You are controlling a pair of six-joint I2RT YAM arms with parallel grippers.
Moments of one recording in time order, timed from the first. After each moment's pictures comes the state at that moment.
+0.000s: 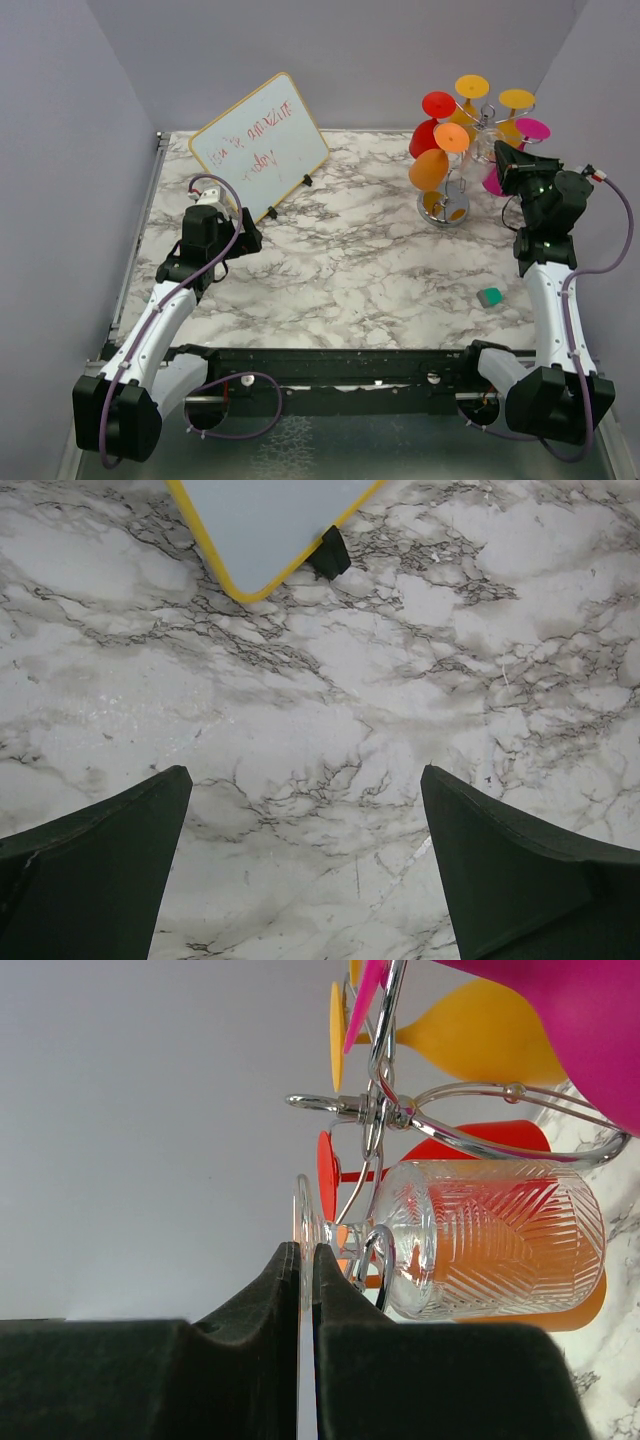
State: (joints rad) left arm -0.20 0.95 0.68 -0.30 0.04 -0.38; right arm -0.23 1.02 0.90 0.14 -0.19 1.44
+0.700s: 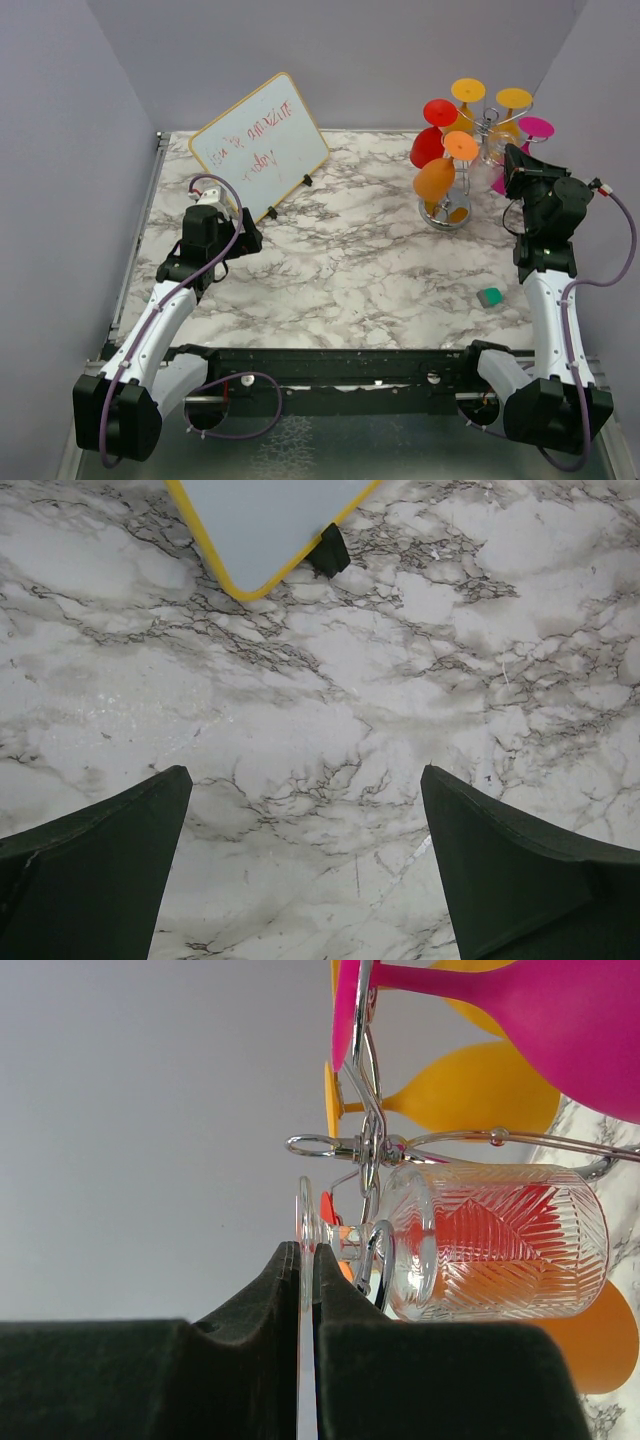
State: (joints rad) left arm -0.20 0.96 0.68 -0.30 0.04 -0.38; right arm -0.23 0.97 0.88 0.12 -0.05 1.49
